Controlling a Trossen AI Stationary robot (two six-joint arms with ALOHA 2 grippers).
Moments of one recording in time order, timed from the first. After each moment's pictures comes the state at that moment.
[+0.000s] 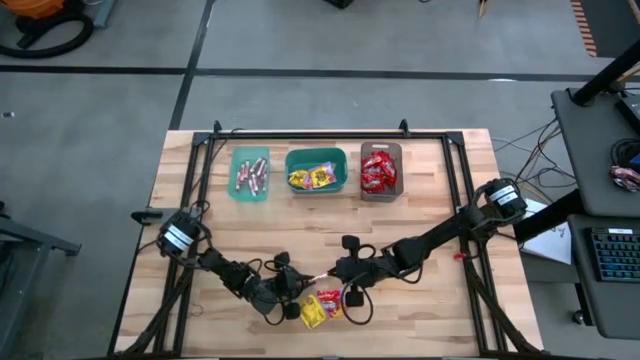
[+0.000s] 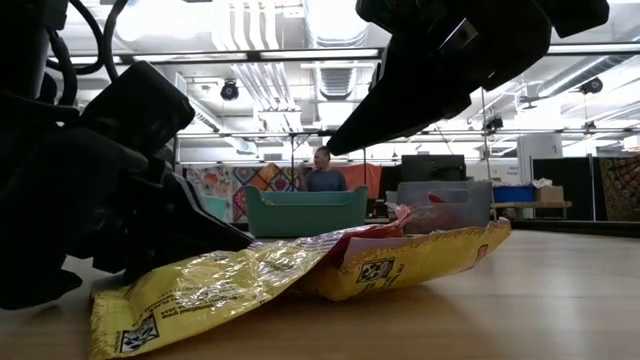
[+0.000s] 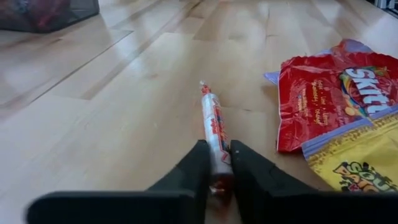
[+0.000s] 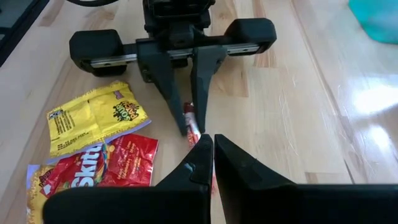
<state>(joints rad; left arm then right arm) -0.64 2.15 0.71 0.93 -0.80 -0.42 0.41 1.82 1.01 0.15 0.32 0.18</state>
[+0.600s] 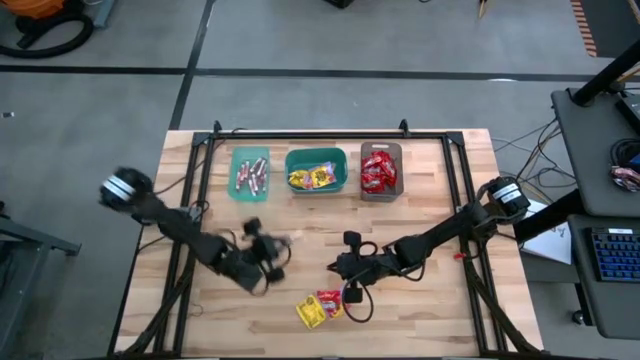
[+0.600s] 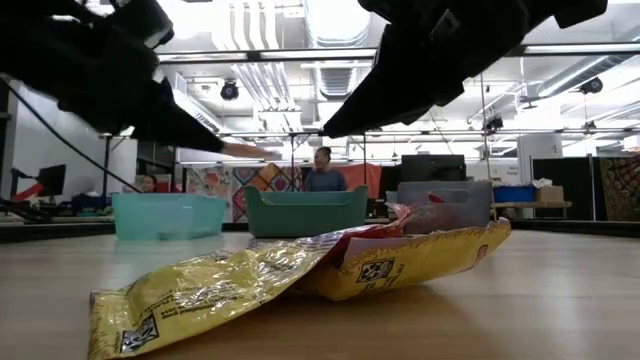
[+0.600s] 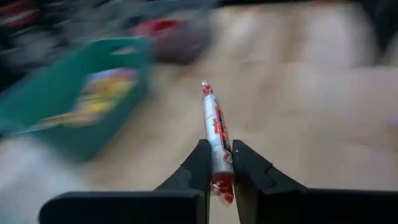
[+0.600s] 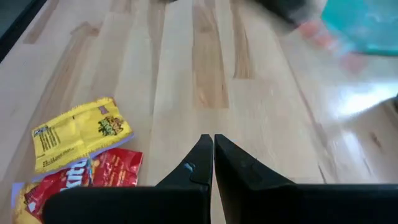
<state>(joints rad) -0.58 1.52 0.58 0.21 -0.97 -0.48 0.41 1.79 1.01 0.14 0.37 0.18</state>
